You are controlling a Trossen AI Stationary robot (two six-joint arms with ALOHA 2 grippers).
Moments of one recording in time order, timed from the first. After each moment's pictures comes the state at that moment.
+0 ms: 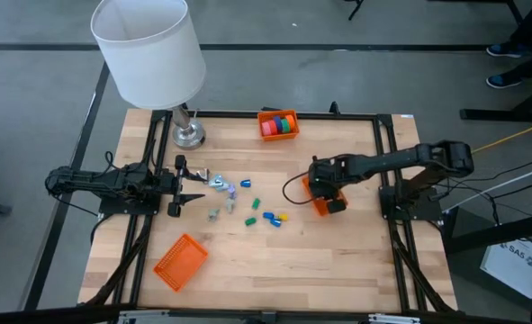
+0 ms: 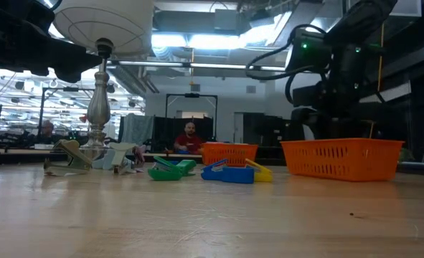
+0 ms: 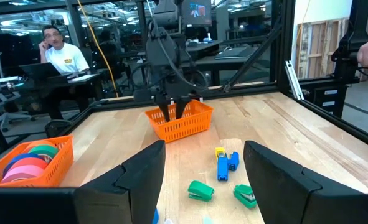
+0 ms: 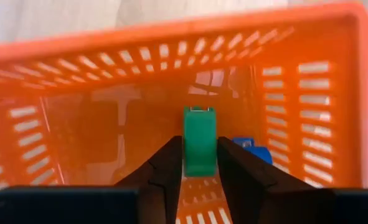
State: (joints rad) left arm -0.05 0.02 0.02 0.00 -0.04 0.09; right arm -0.09 1.51 0.75 -0.57 0.03 -0.39
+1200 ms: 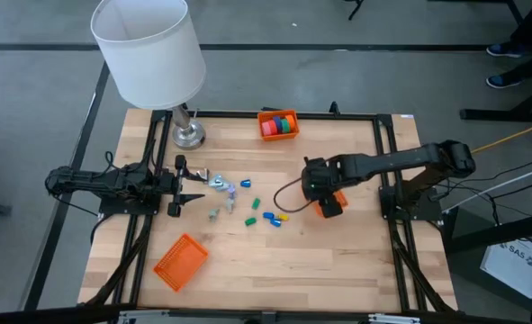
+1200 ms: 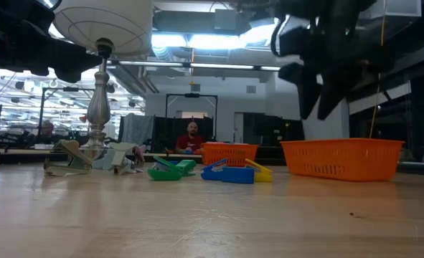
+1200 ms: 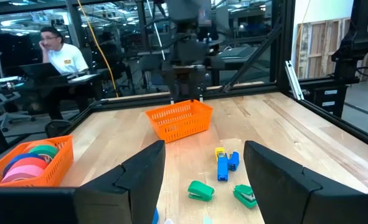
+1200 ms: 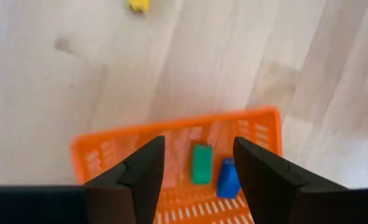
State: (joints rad) left arm -0.05 0.02 0.01 0.00 -0.04 0.09; right arm 0.07 1.51 1.07 -0.86 0.09 -0.27
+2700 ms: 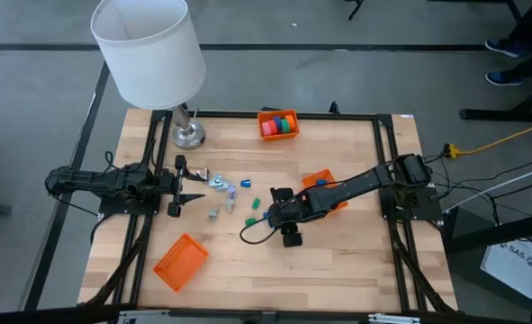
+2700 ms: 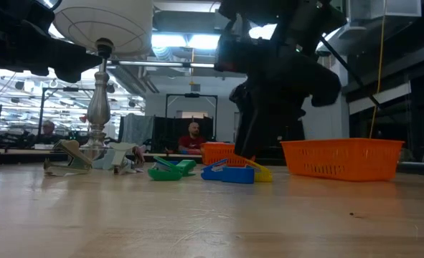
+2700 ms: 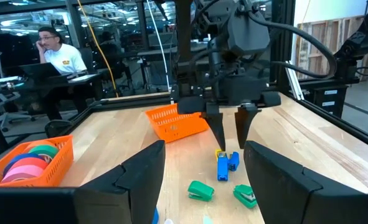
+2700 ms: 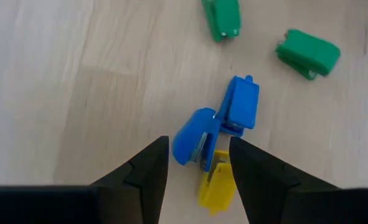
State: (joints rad) left arm -0.05 0.02 0.01 0.00 -0.04 0.09; right arm 0.25 1.93 1.25 -0.46 0.11 -0.01
